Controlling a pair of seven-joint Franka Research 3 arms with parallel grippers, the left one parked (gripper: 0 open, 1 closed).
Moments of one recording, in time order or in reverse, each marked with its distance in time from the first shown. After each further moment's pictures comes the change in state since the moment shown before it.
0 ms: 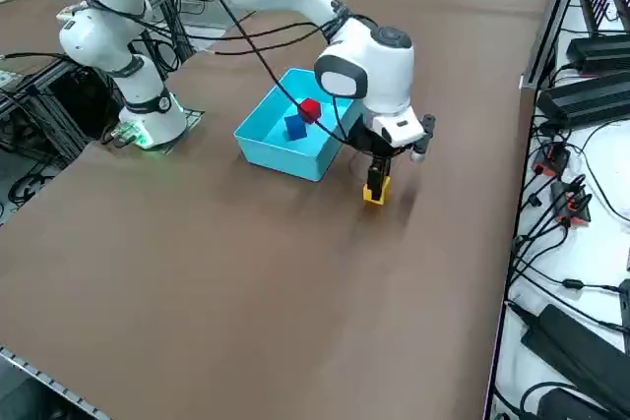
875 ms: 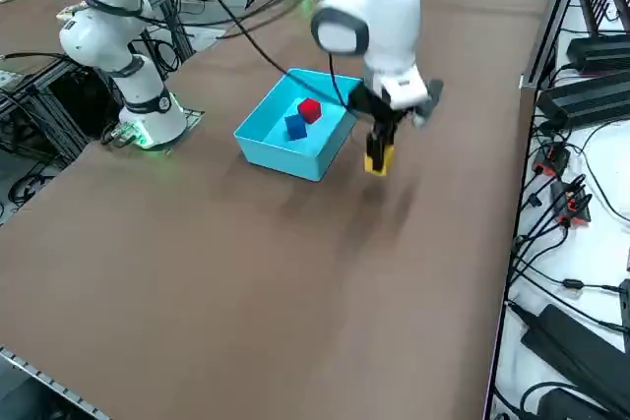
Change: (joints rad) arm 0.008 -0.192 0.007 0.029 0.006 -0.237 0.165
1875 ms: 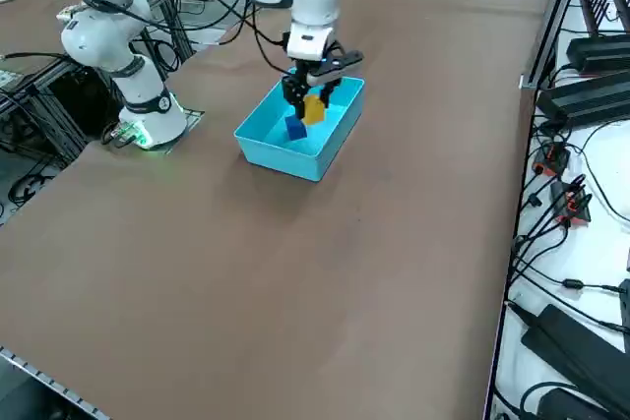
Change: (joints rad) arm 0.085 -0.468 0.016 -0.675 -0.011 0.063 0.534
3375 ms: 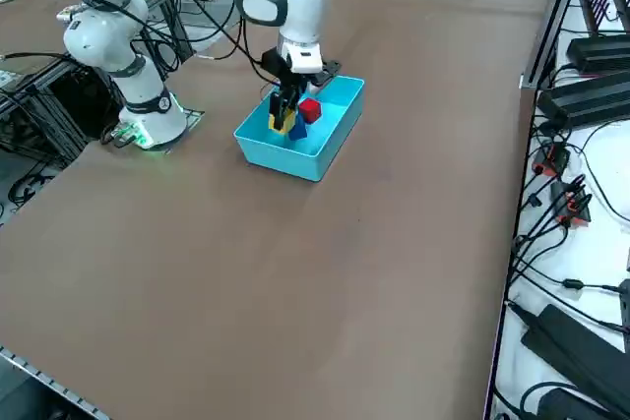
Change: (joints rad) arm 0.069 -0.009 0.001 -0.155 -0.110 0.031 -0.394
